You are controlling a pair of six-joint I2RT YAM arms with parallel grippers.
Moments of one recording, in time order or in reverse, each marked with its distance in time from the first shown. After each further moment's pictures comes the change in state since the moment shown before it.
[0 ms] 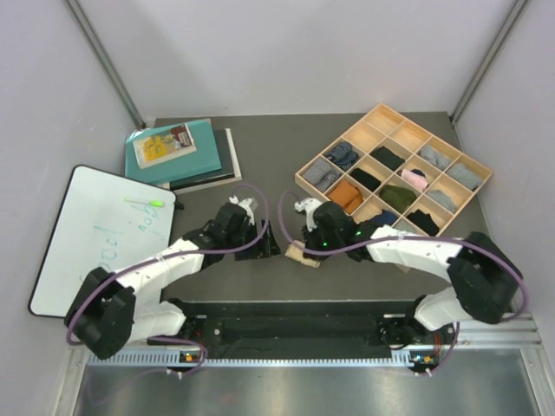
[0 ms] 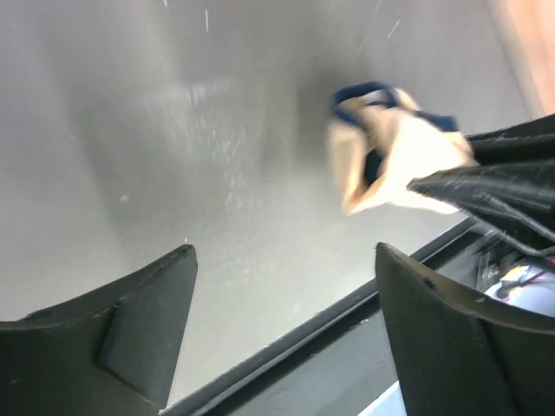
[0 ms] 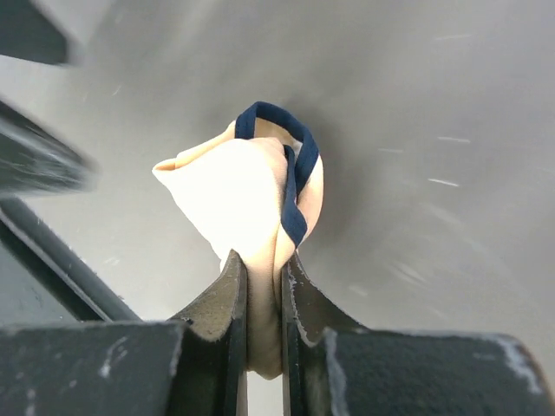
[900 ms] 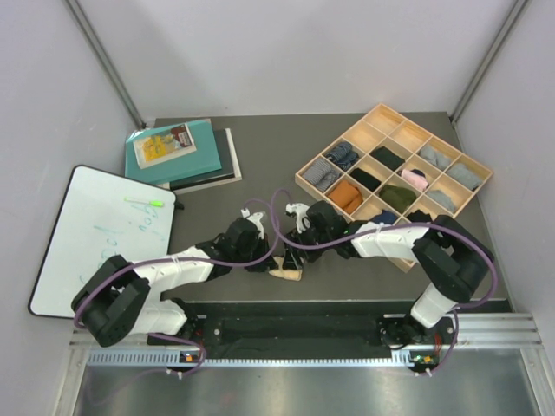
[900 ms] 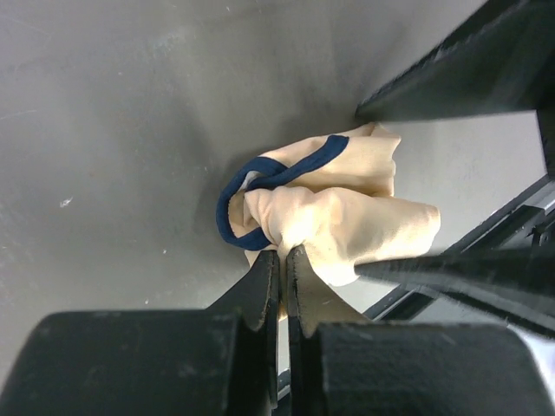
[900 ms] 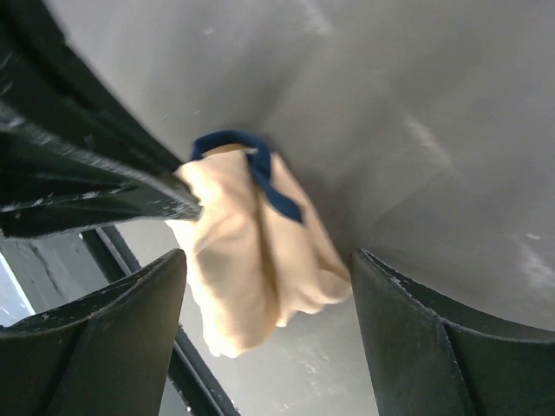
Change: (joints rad) left arm -0.105 0.061 -0.097 0.174 -0.043 0.006; right arm -0.063 0.161 0.001 0.197 -0.283 0.088
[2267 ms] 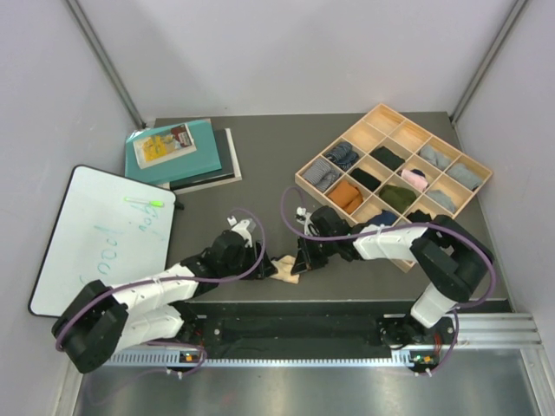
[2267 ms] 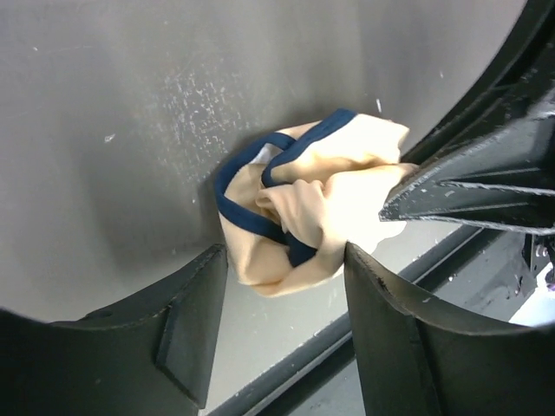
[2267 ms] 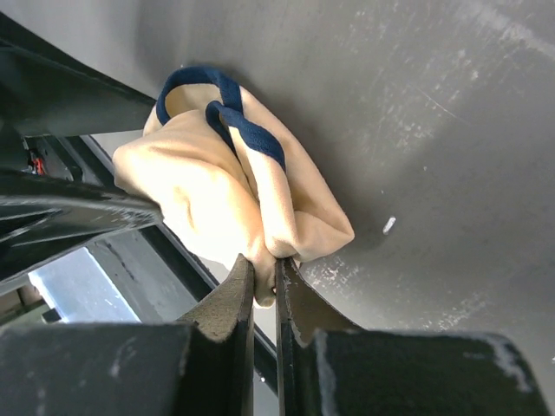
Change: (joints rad) left arm -0.002 -0.225 -0.158 0.037 -0.047 -0.039; right arm -0.001 0.005 -0.052 -0.035 -0.056 0.294
